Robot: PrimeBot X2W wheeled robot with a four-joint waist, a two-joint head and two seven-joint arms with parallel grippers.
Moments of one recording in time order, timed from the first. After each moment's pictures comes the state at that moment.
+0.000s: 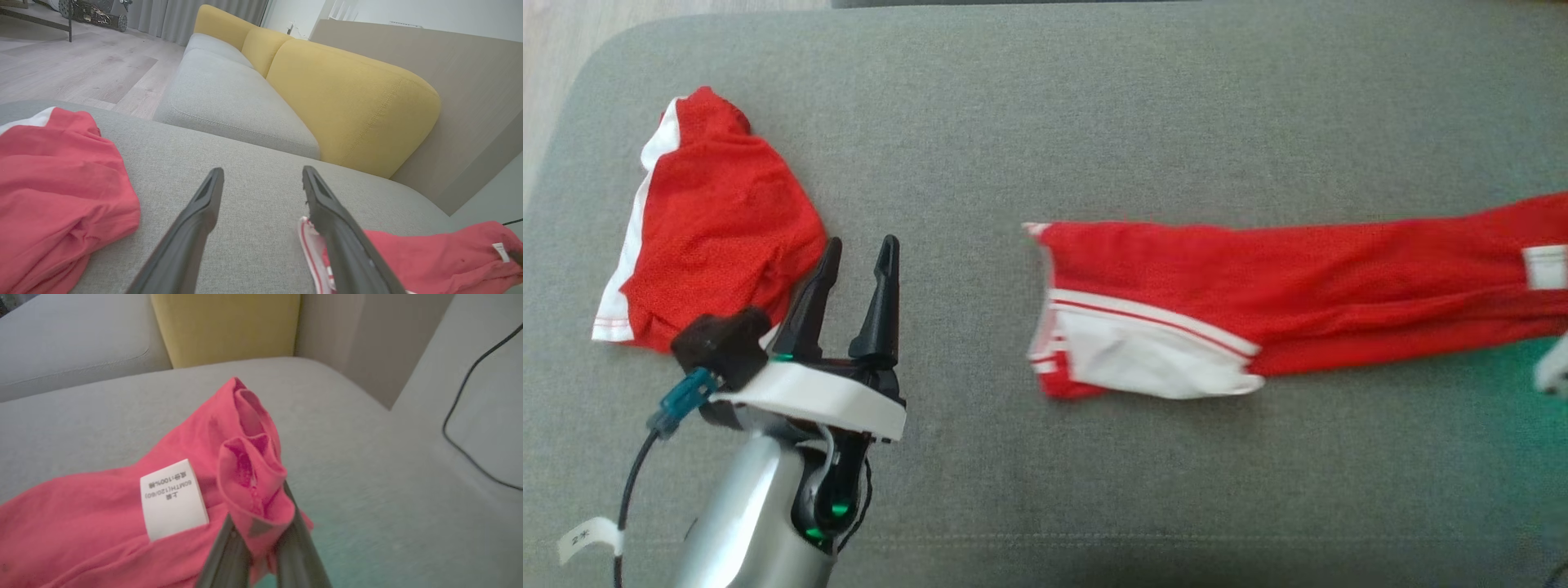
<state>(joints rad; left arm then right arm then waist) -0.25 0.14 -0.33 0.22 -0.56 -0.02 -0.25 -0.49 -0.27 -0.45 0.83 -0.02 0.13 -0.03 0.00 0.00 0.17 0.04</state>
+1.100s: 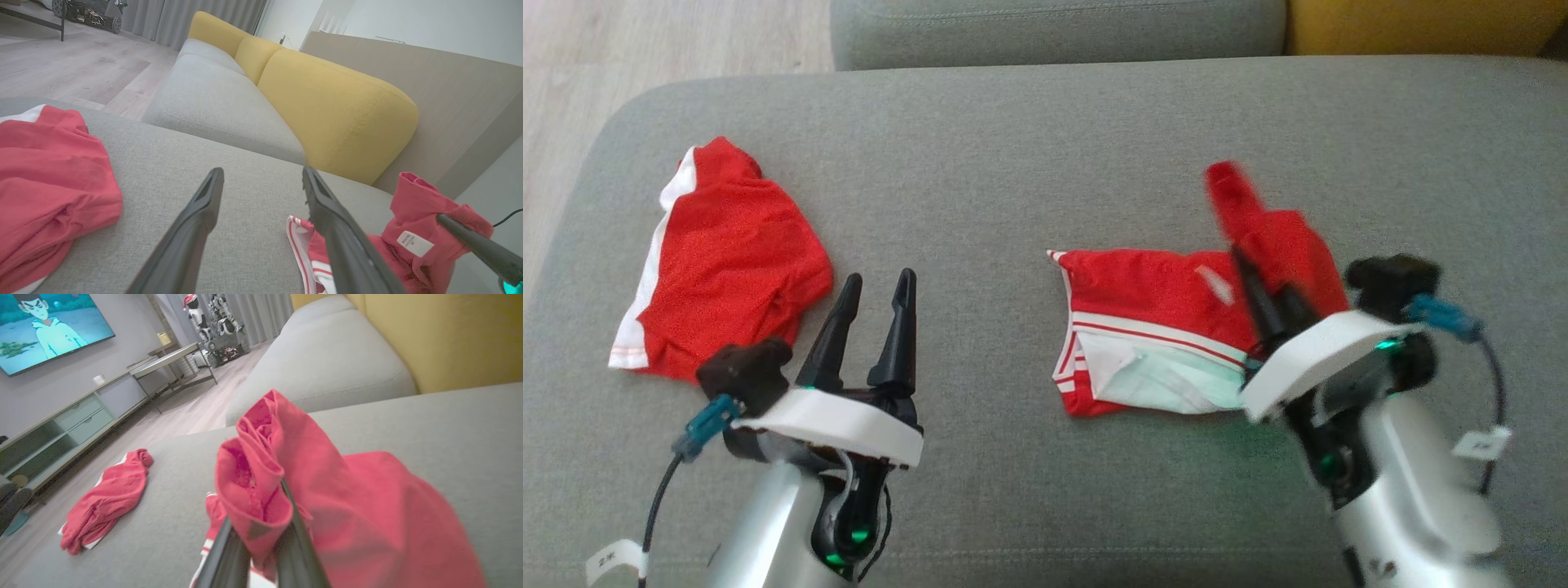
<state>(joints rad) -0.20 0.10 -0.34 0.24 -0.57 -0.02 -0.25 -0.31 -0.06 0.19 0.31 0.41 0.13 0.14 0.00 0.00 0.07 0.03</state>
